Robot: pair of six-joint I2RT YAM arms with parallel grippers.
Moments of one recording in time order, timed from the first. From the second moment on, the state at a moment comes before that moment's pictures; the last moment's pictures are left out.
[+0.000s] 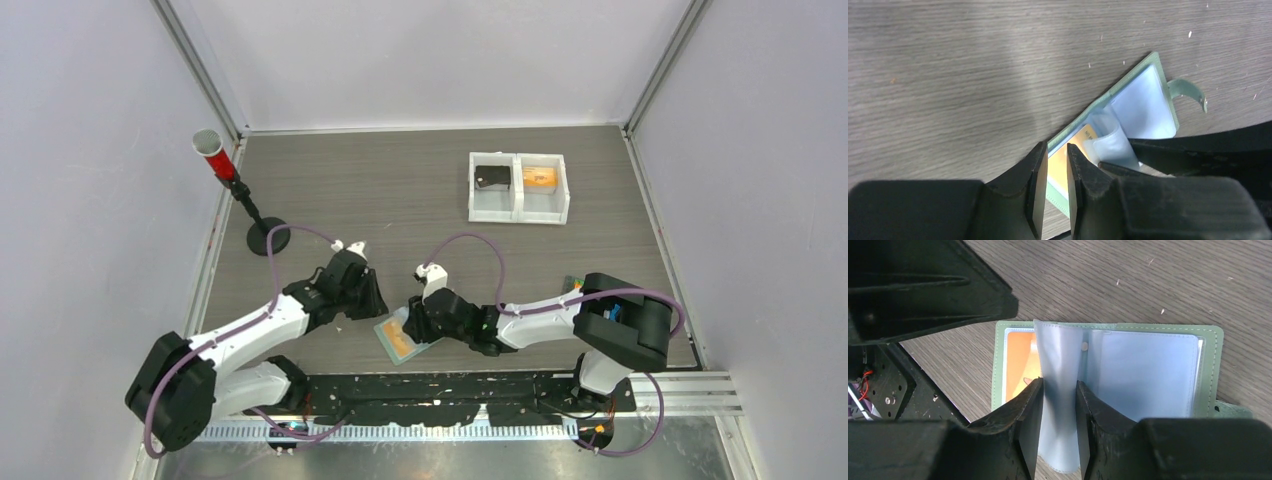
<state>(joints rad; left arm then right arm) -0.64 1.07 0.49 -0.33 0.05 -0.73 1.19 1.61 0.62 0.35 0.18 0.69</state>
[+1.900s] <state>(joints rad) -0.63 0.61 0.36 -0.44 0.12 -0.82 1.15 1.31 0.61 0.16 0.02 0.62</state>
